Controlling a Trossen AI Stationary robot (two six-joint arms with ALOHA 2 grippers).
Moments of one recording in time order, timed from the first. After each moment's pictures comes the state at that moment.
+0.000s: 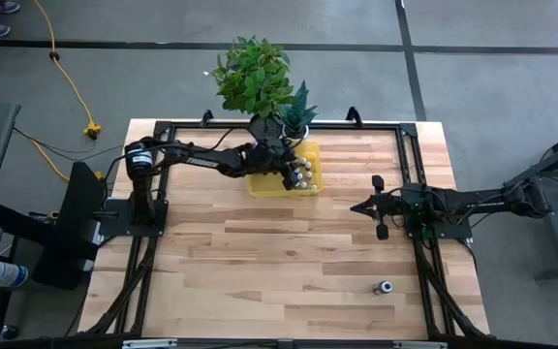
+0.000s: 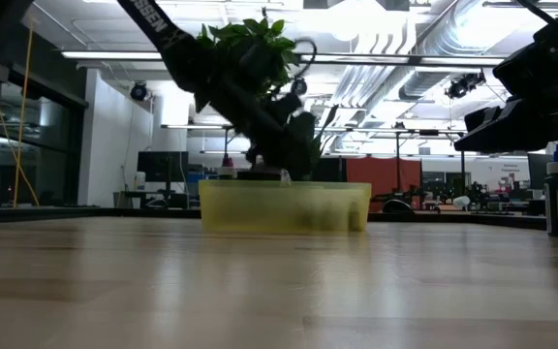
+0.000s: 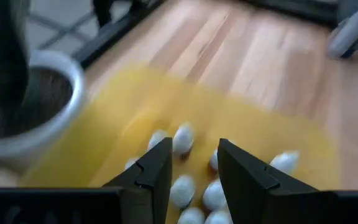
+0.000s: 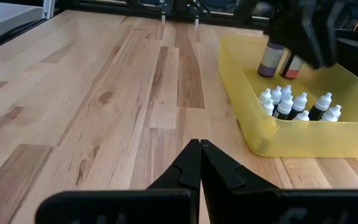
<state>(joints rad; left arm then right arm) 0.29 1.88 1.15 0.22 -0.11 -0.12 -0.03 0.35 0.01 0.03 0.00 -0.09</state>
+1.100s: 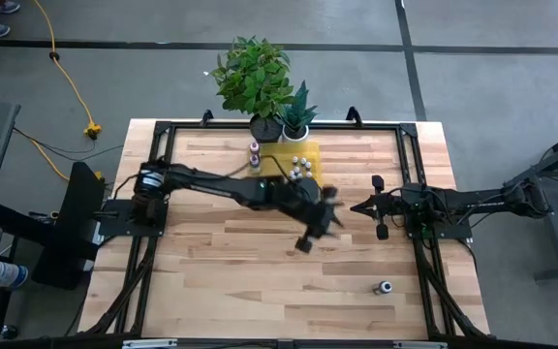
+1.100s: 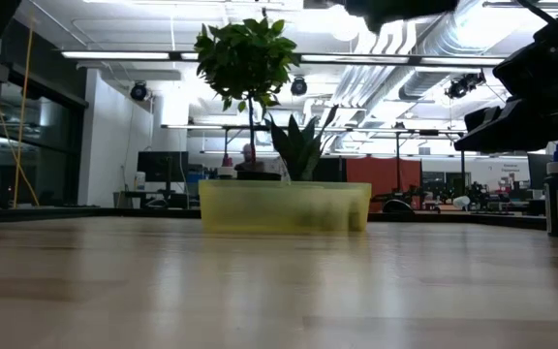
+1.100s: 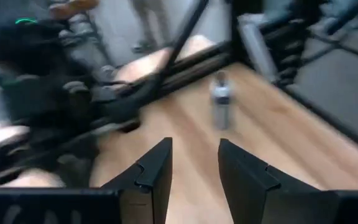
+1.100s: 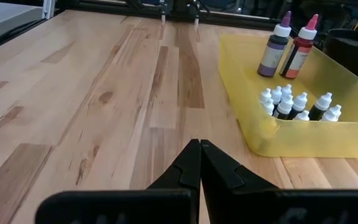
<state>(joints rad) -0.09 1.99 1.72 -0.13 0.25 0.34 -0.03 0.35 0.01 0.03 0.00 -0.09</state>
